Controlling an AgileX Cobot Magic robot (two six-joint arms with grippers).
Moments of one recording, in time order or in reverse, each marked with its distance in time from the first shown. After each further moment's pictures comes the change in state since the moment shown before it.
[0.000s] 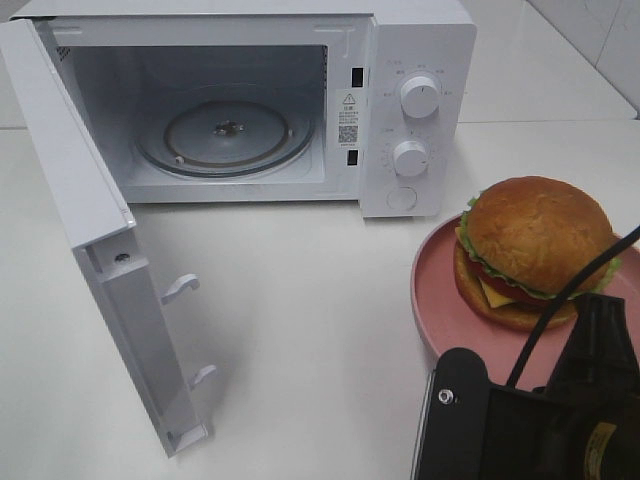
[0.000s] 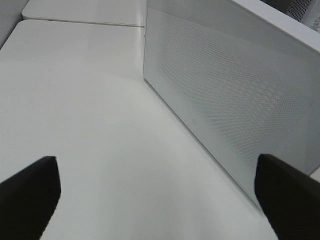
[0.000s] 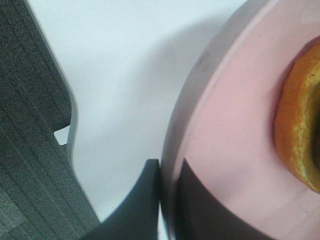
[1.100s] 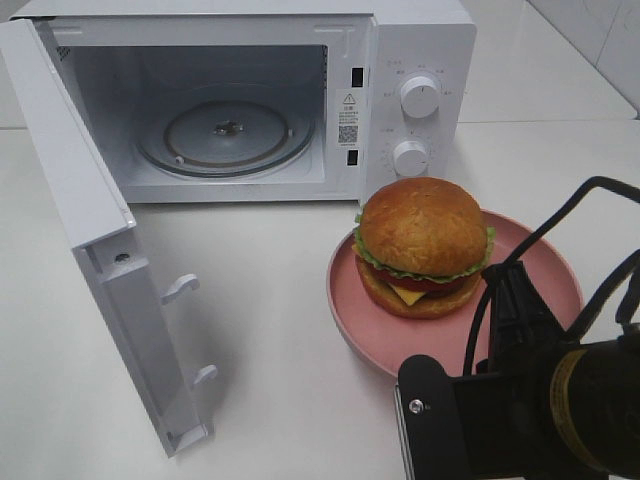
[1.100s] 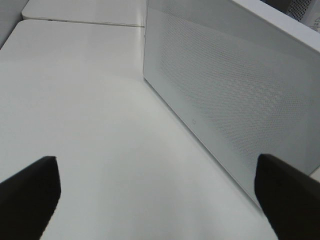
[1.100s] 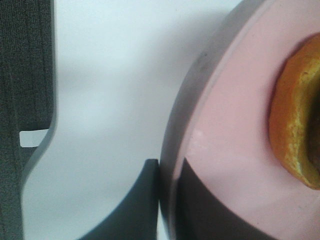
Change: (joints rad) left arm 0.000 0.000 0.000 0.000 0.000 0.000; right arm -0.219 0.000 0.000 -0.035 -0.272 -0.521
